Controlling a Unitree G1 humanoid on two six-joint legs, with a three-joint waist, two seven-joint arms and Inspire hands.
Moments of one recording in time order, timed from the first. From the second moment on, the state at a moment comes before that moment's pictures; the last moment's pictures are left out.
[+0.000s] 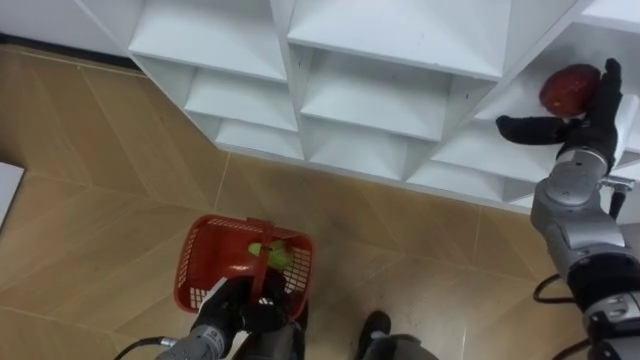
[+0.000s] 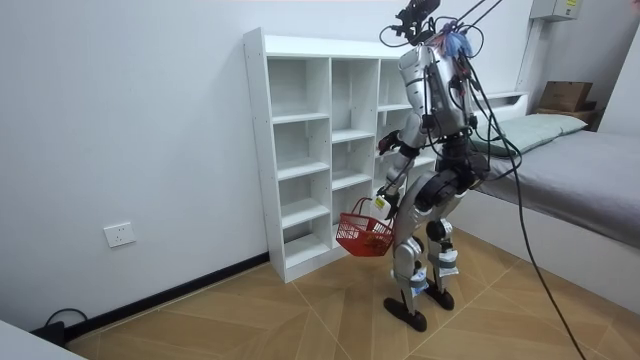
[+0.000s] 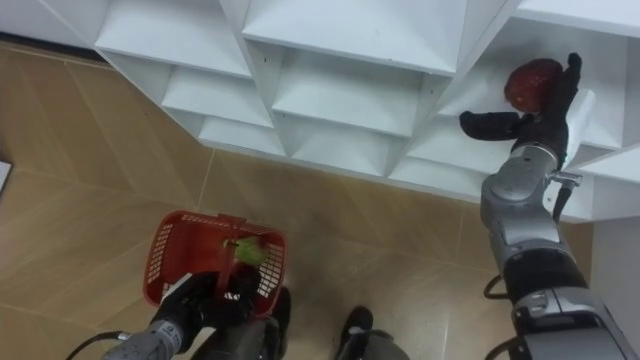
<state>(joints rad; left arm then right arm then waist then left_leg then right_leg) -0.01 0.22 -0.32 0.73 -0.27 -0.01 -0.05 -0.55 -0.42 0.10 0.82 0.21 -0.07 -0.59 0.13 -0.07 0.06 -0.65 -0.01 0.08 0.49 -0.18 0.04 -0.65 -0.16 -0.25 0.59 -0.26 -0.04</state>
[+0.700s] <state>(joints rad) -0.01 0.22 -0.33 0.73 -0.27 -0.01 -0.05 -0.56 -0.46 0.11 0.82 0.17 -0.06 -0.57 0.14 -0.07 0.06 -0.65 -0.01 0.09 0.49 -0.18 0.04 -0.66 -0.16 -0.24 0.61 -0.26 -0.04</state>
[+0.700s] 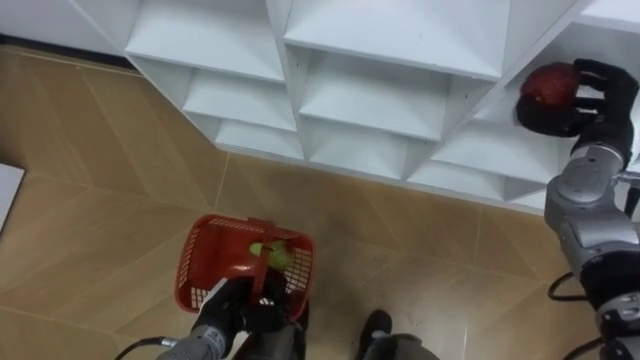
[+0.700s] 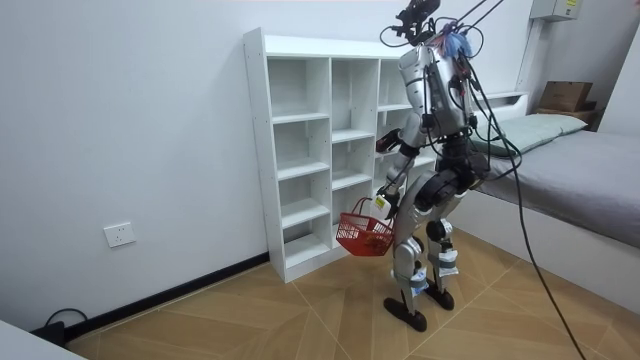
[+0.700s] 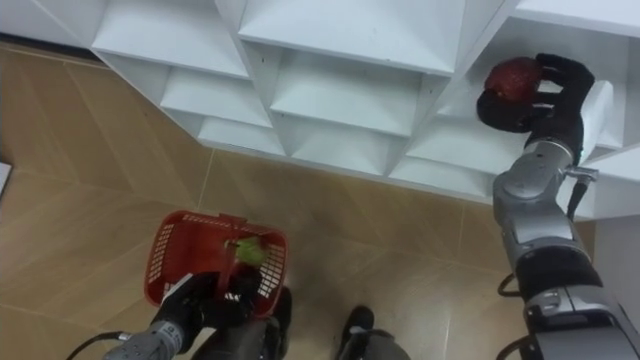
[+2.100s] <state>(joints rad) -0.01 0.23 -0.33 0.73 -0.27 -0.01 -0.05 -0.56 -0.46 0.14 0.84 0.17 -0.06 -0.48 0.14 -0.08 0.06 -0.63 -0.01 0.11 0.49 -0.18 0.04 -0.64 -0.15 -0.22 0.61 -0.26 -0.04</state>
